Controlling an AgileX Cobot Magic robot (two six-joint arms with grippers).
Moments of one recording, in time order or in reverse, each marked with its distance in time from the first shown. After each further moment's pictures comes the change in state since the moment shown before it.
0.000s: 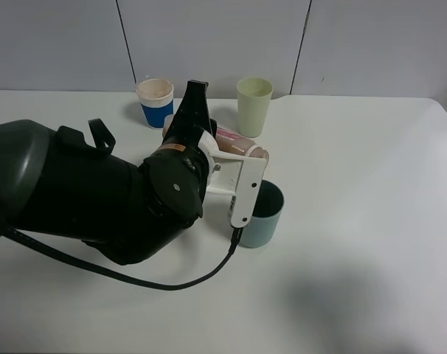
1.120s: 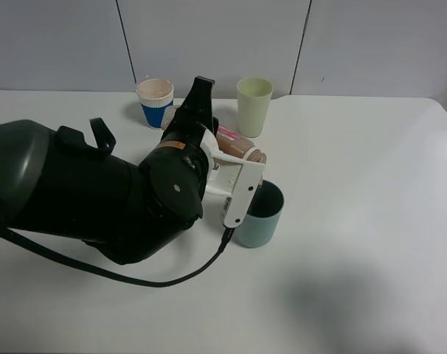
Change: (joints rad) left arm 0.000 0.000 0.000 0.024 -0.029 0.095; right arm 0.000 0.000 0.000 0.000 0.000 0.000
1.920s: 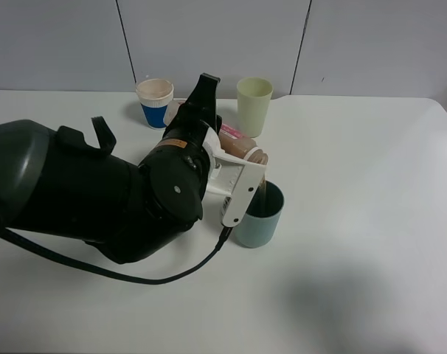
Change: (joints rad) left arm 0.000 0.000 0.000 0.043 -0.008 0.024; right arm 0.000 0.000 0.000 0.000 0.000 0.000
